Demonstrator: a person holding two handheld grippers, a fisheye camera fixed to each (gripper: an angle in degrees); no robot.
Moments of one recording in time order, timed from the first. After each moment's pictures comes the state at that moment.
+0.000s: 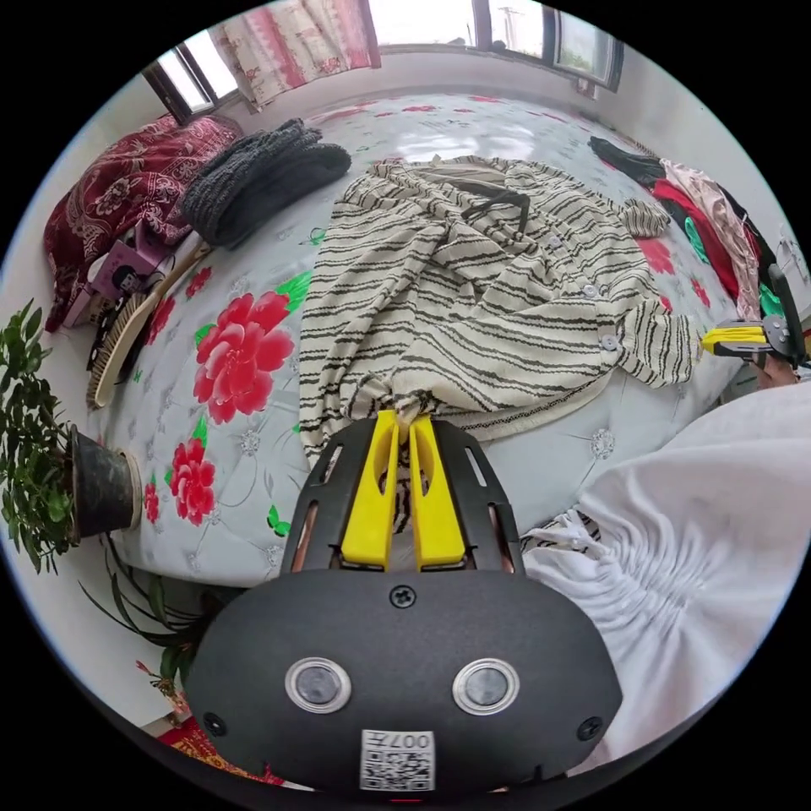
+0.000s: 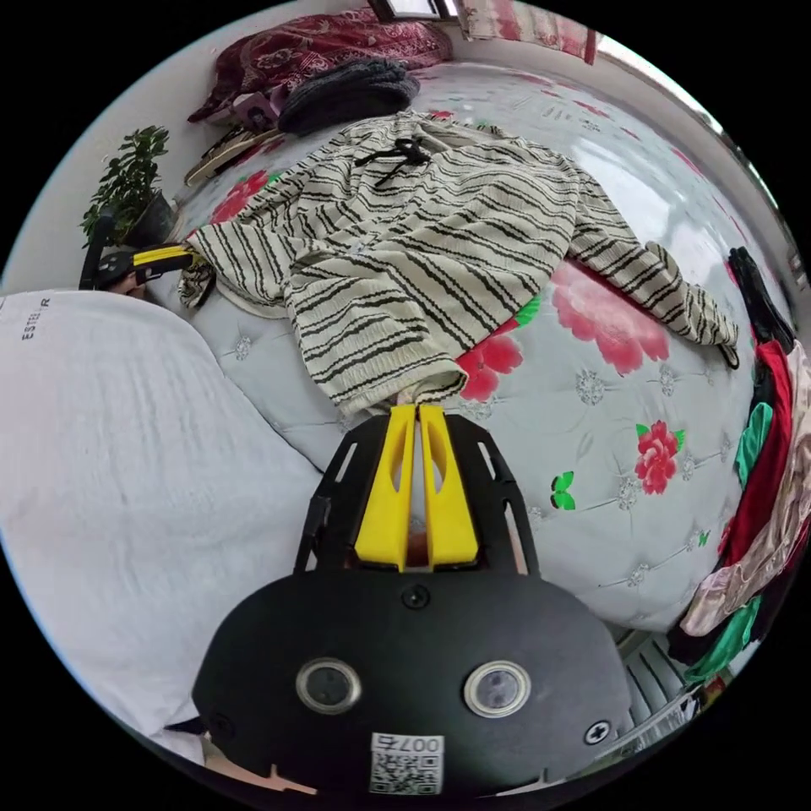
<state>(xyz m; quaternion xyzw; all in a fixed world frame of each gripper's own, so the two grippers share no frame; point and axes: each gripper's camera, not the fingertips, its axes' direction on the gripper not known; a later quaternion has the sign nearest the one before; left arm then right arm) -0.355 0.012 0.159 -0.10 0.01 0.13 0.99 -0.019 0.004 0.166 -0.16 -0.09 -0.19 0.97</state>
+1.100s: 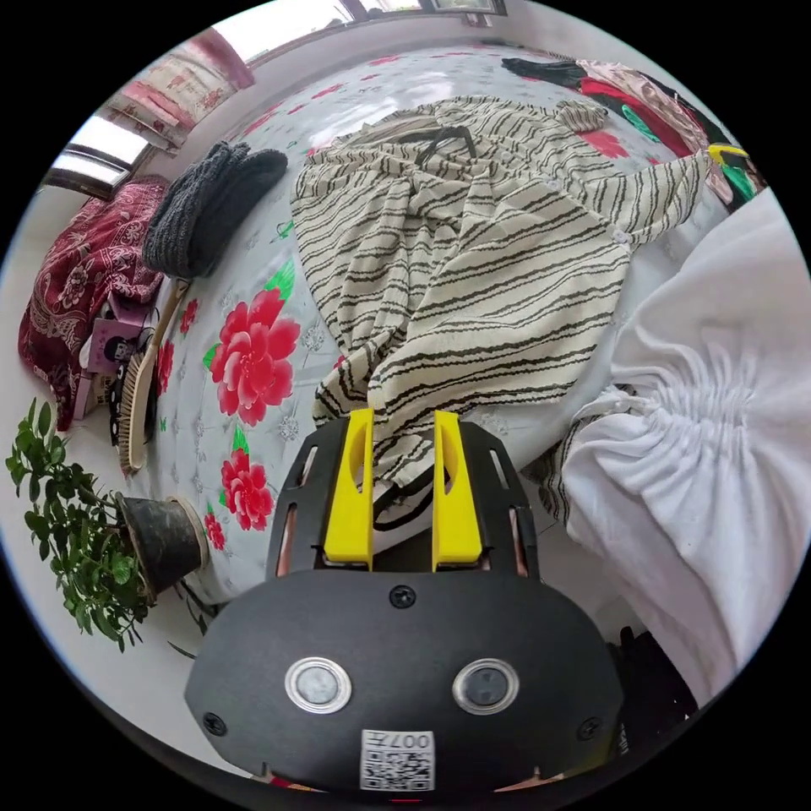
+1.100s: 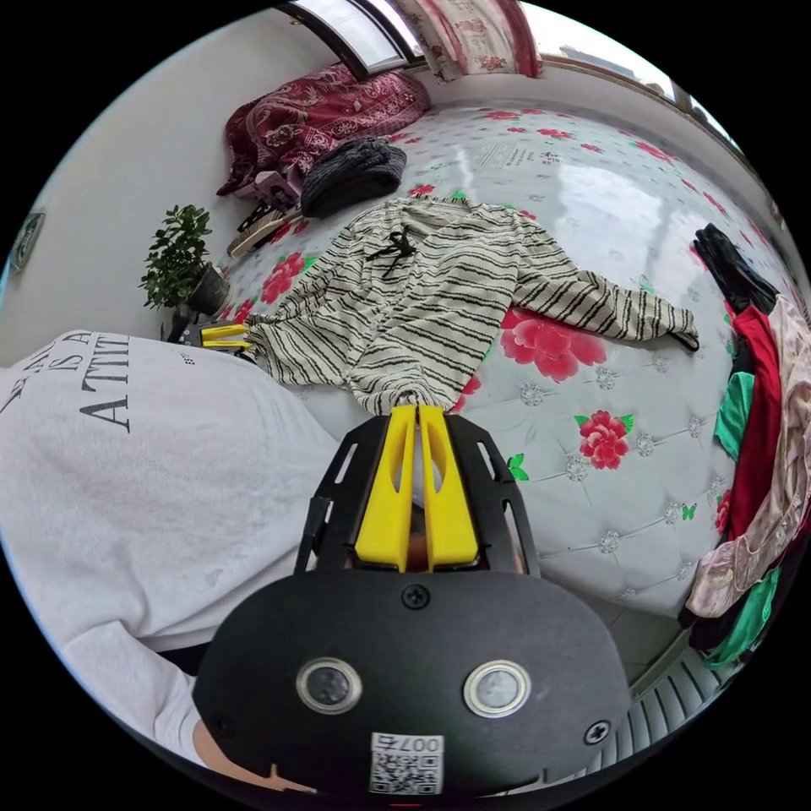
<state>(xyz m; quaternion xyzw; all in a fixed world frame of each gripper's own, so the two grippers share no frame) -0.343 0.034 0.196 -0.17 -0.05 0.28 0.94 0.085 -0.029 0.090 -0.13 -0.17 -0.14 0.96</state>
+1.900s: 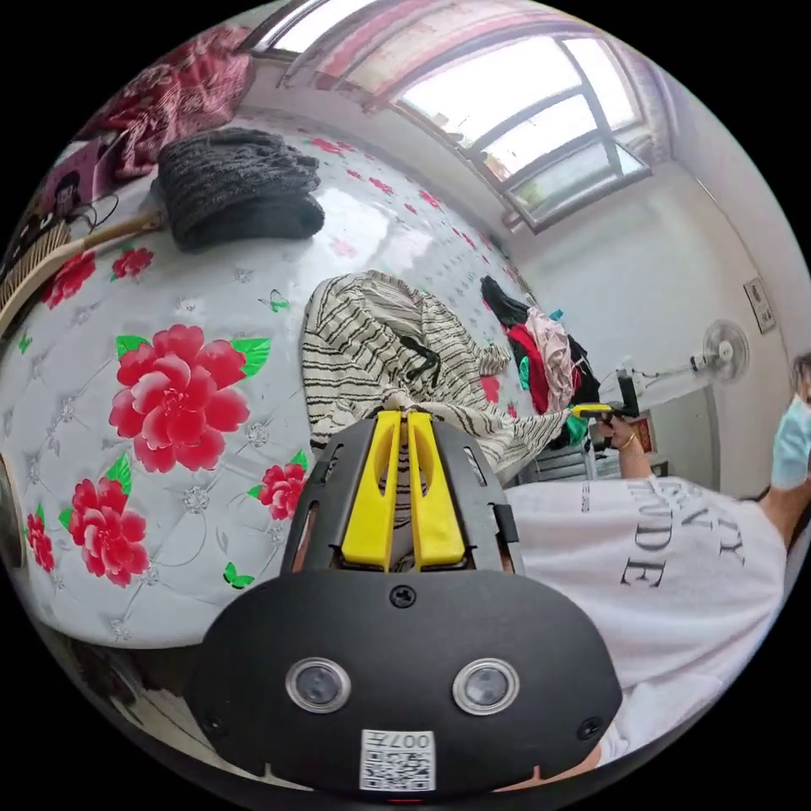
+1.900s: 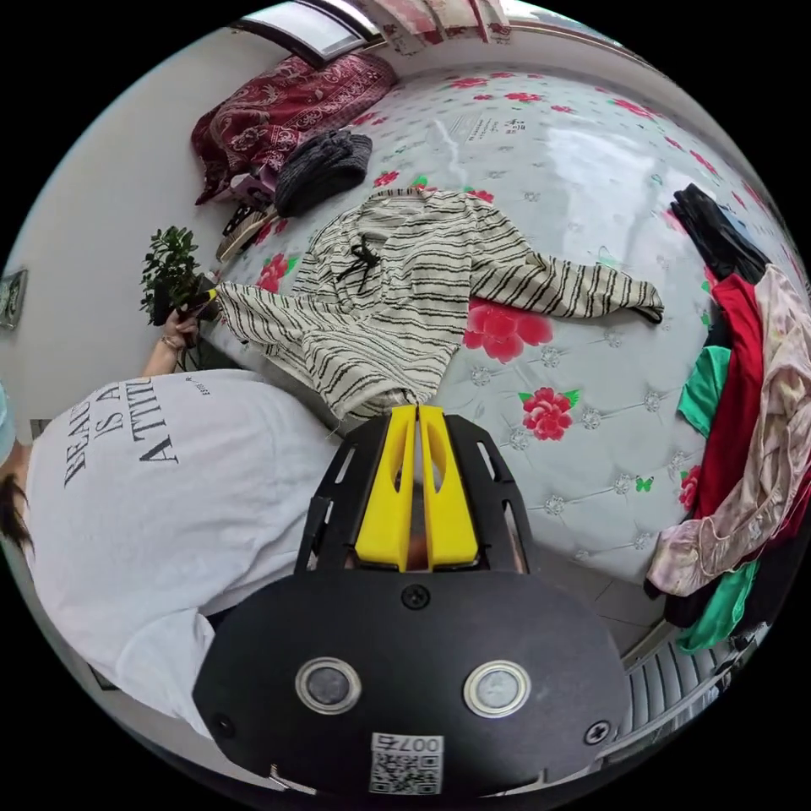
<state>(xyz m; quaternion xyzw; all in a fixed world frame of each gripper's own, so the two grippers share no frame) -0.596 -0.104 0.207 -0.08 0.39 -0.09 0.91 0.158 -0.116 0.081 -0.23 -0.16 -0.10 0.96</state>
